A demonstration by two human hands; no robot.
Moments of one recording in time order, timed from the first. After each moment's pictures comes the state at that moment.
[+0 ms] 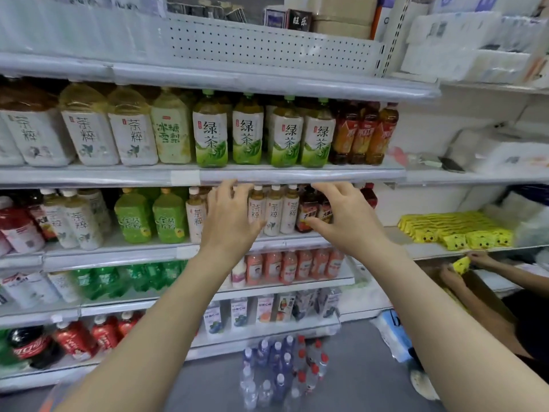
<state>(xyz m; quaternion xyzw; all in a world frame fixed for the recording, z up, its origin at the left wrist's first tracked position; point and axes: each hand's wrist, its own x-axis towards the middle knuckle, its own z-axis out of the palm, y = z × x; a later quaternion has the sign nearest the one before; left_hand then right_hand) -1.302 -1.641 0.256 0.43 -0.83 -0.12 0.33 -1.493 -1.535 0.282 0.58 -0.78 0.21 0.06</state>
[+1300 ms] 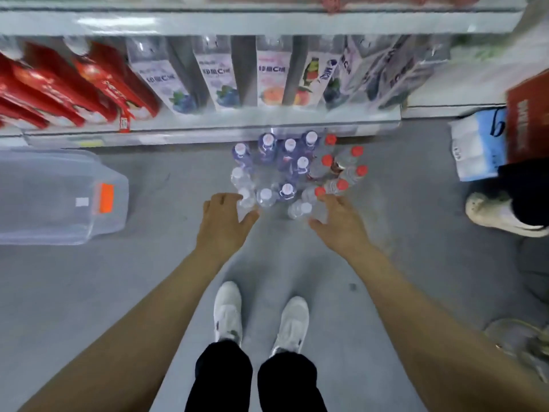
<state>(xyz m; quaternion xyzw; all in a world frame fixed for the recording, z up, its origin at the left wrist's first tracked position) -1.370 -1.623 -0.415 0.60 -0.69 -0.40 -0.05 -1.587 -1.530 -0.434 0.41 -0.83 0.08 -0.38</state>
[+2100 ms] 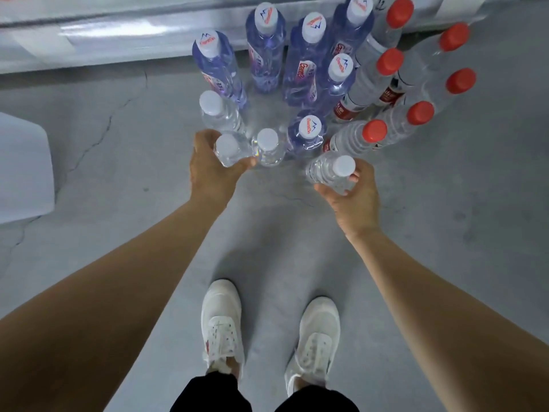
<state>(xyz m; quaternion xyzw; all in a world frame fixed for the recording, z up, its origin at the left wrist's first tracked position) -1.384 -1.655 -0.709 0.67 -0.57 -0.46 0.11 -1.578 -1.508 -0.730 0.19 -0.86 0.33 -0.34</state>
